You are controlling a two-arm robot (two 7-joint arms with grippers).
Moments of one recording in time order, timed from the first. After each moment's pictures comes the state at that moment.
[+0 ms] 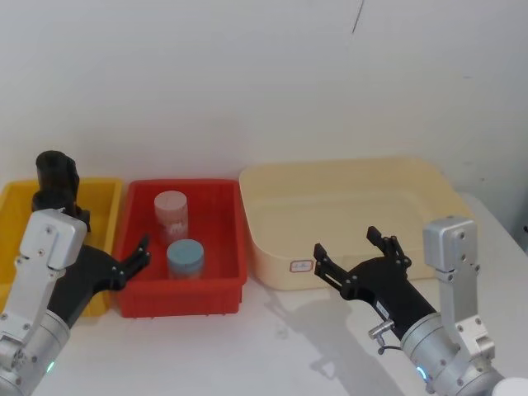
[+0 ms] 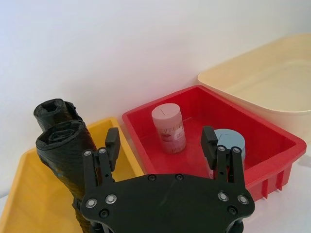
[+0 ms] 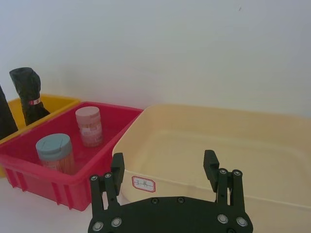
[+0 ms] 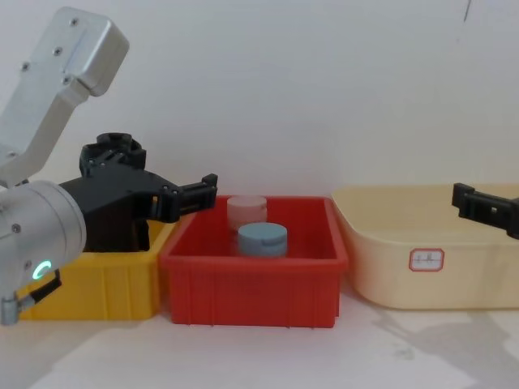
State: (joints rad) left arm -0.24 0.38 0.45 -1.63 -0.20 0.01 -0.01; right arm -0.01 0.34 -0.23 -1.77 0.29 0.03 0.07
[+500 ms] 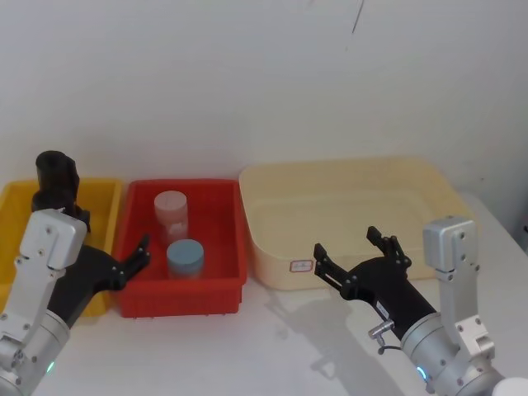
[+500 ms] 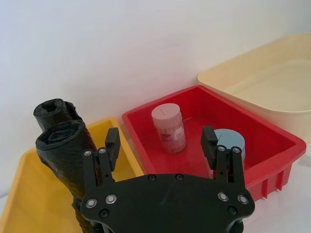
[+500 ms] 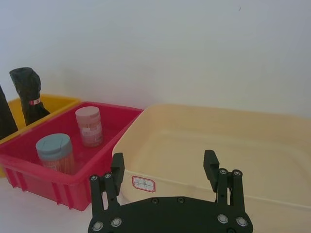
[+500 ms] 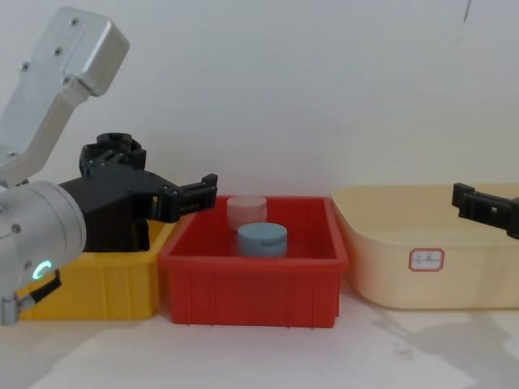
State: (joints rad) left arm -0.24 0.38 0.45 -1.63 -0.20 0.01 -0.01; right arm -0.01 0.34 -0.23 -1.77 0.29 0.03 0.07
